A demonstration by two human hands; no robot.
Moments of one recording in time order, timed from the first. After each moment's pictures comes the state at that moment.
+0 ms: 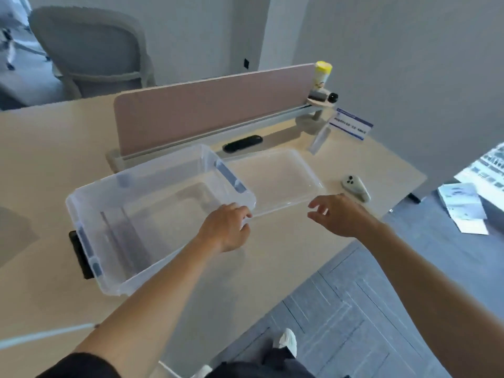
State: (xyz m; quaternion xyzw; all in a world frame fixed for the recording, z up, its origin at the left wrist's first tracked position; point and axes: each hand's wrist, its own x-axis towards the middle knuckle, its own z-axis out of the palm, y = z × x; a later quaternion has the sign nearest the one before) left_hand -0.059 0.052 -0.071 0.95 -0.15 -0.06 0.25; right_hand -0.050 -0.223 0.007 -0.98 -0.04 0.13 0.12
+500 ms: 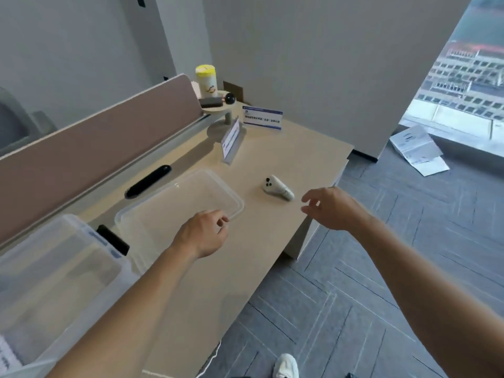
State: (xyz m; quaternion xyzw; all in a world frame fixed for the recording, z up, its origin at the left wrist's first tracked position) left_hand 0.050 -0.209 -0.045 0.96 -0.20 -0.09 0.19; right_hand -0.009 -0.515 -0.013 -0.98 0.04 0.07 0.18
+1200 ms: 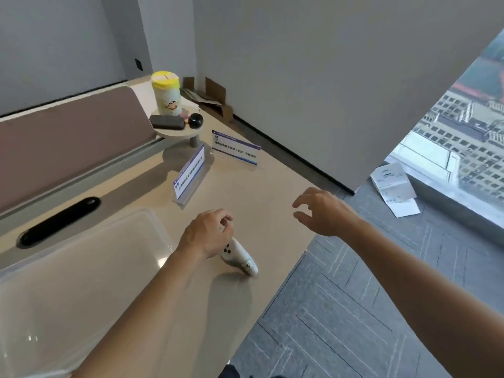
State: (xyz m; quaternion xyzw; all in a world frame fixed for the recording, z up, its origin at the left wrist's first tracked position) left_hand 0.279 -0.393 -0.092 0.92 -0.14 -0.11 0.35; right_hand 0.236 -0.663 -0.007 -0.99 0.00 0.10 0.09
